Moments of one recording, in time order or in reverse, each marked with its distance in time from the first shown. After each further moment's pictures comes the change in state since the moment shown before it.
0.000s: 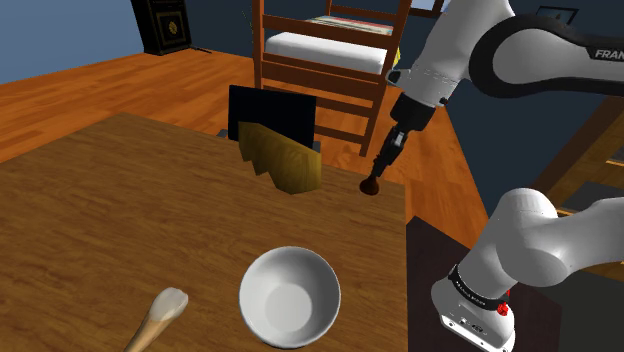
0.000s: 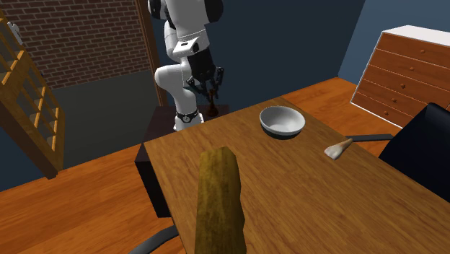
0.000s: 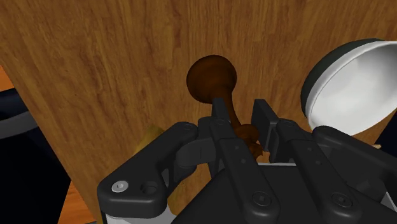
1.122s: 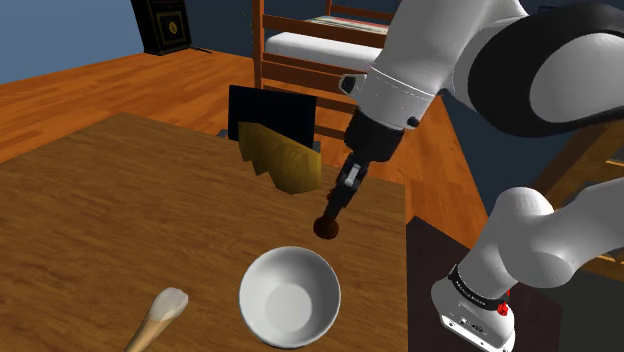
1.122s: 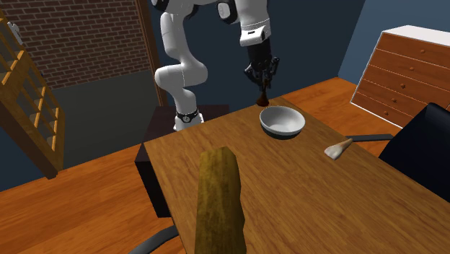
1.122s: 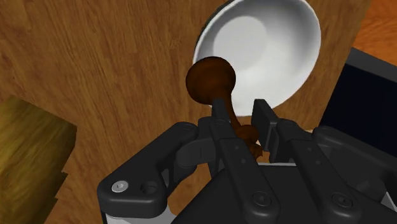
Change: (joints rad) arm 0.078 0.229 0.355 0.236 0.126 0.096 0.354
